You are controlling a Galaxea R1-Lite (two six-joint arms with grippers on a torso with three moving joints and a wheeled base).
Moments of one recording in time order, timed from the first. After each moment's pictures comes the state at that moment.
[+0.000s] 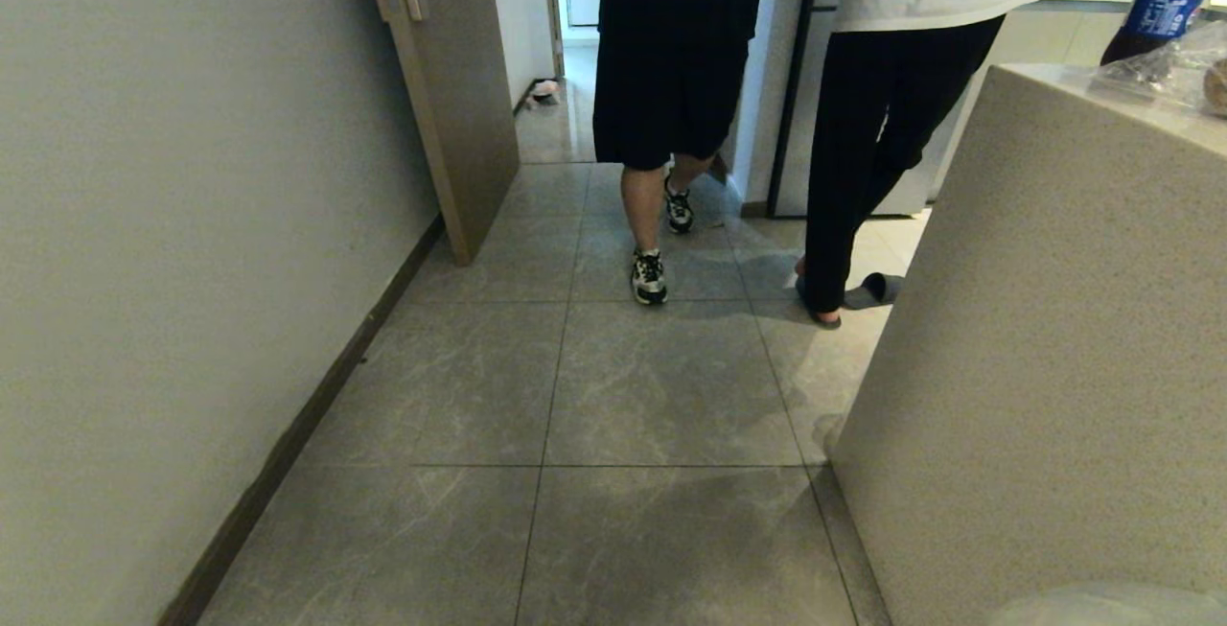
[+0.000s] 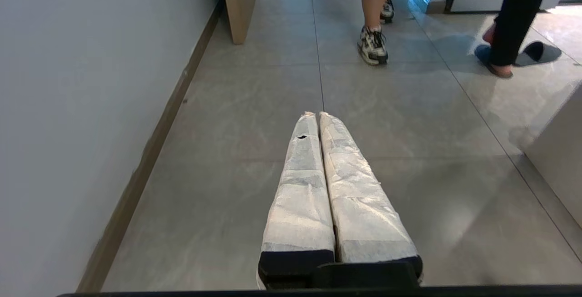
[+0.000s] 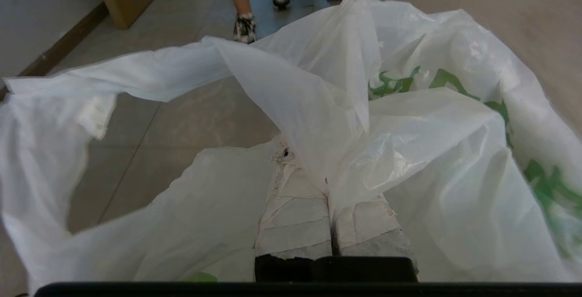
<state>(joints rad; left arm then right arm) 0.00 0.00 0.00 0.00 0.00 -0.01 0.00 0.00 0.00 -0.01 0.00 -0.02</state>
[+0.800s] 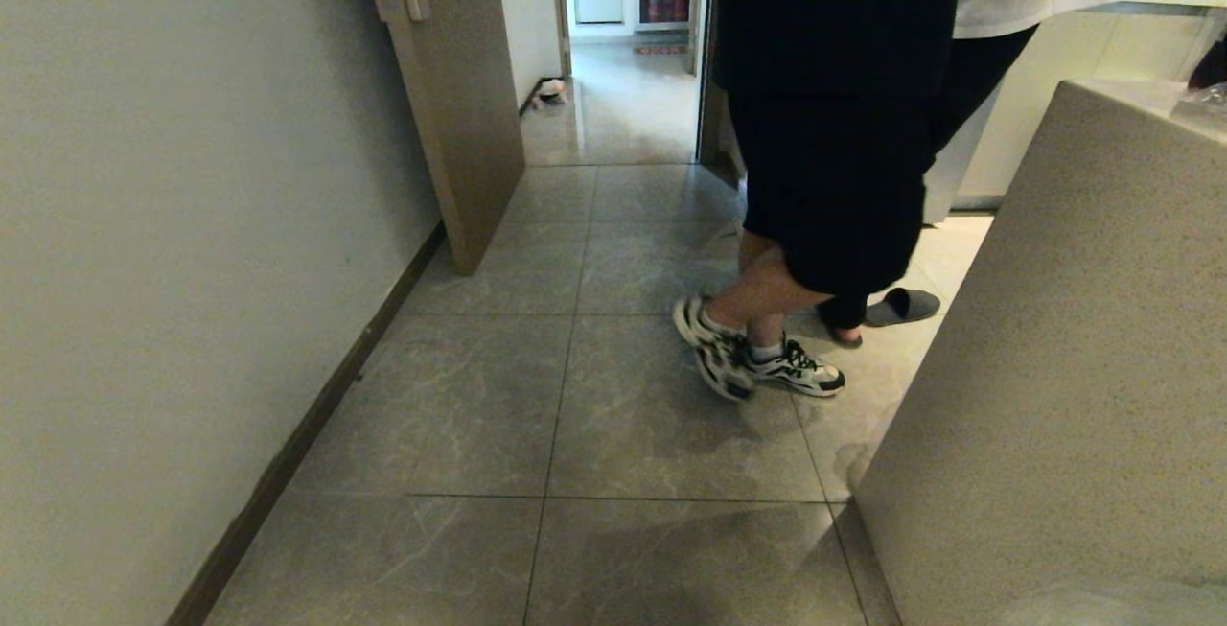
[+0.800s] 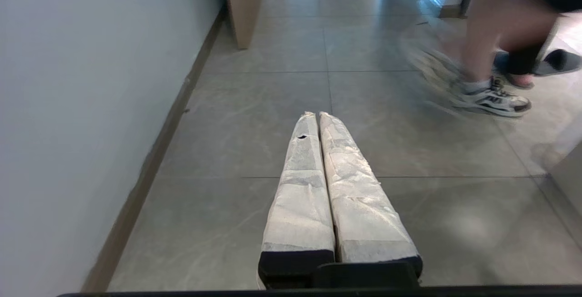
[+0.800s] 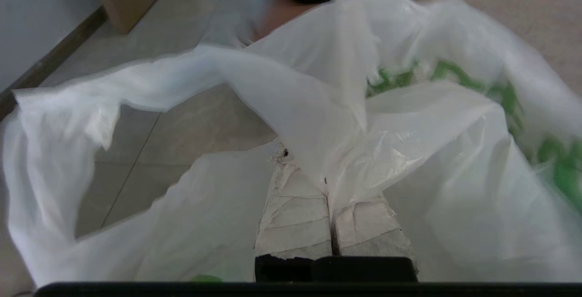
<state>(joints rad) 0.00 0.00 0.00 0.00 0.00 -0.01 0.00 0.00 0.00 -0.01 0.00 -0.02</state>
